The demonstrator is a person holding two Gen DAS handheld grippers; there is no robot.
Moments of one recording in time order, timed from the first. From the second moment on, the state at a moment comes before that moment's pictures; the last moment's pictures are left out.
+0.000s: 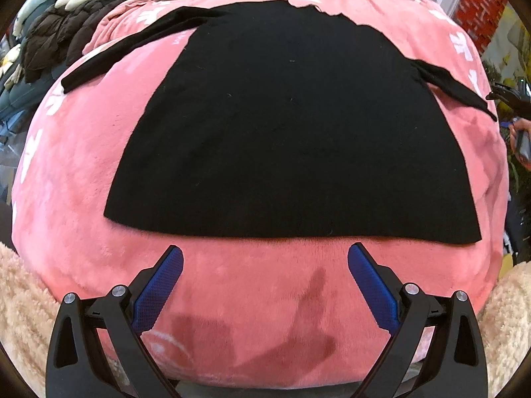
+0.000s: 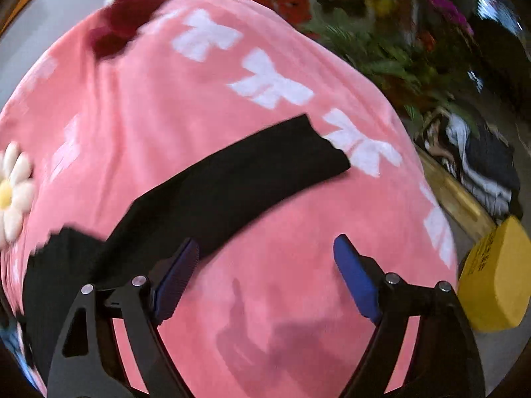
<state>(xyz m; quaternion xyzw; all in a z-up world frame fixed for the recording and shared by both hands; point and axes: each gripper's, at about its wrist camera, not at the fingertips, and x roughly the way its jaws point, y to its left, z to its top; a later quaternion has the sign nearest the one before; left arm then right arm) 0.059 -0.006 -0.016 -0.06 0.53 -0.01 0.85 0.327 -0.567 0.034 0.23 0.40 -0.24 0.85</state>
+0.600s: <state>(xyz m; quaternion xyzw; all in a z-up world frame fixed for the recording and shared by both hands) 0.111 -0.017 0.004 -0.08 0.51 -0.06 0.85 0.370 -0.481 0.122 0.27 0.30 -0.05 0.91</state>
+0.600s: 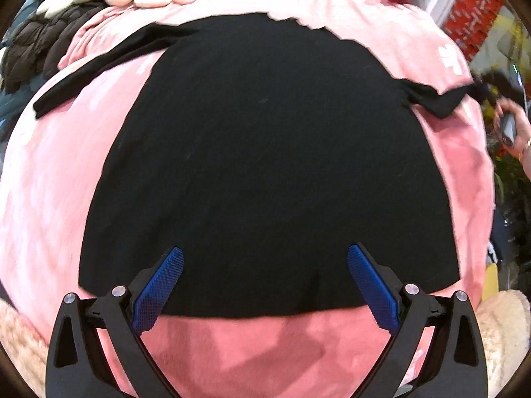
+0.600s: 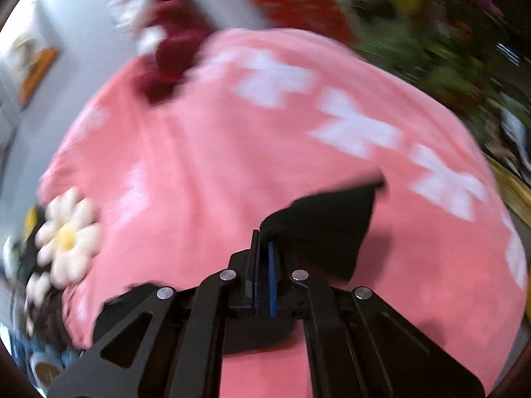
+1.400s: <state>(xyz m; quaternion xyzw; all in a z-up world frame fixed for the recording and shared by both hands) 0.204 0.054 0.039 -0.18 0.47 -0.07 0.86 0.336 -0.203 0.049 0.08 0.44 0.10 0.89</state>
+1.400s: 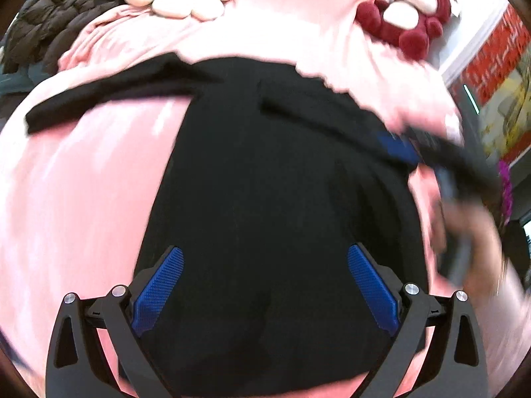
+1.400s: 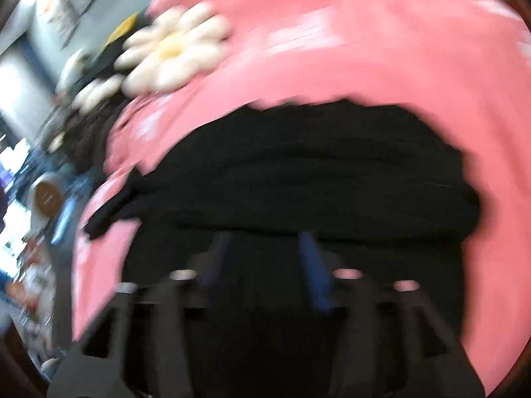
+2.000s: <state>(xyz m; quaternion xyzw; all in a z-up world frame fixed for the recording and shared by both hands) 0.438 0.037 0.025 -0.28 0.46 -0.09 0.84 0.365 -0.279 0.017 0.09 0.43 0.04 0.90</state>
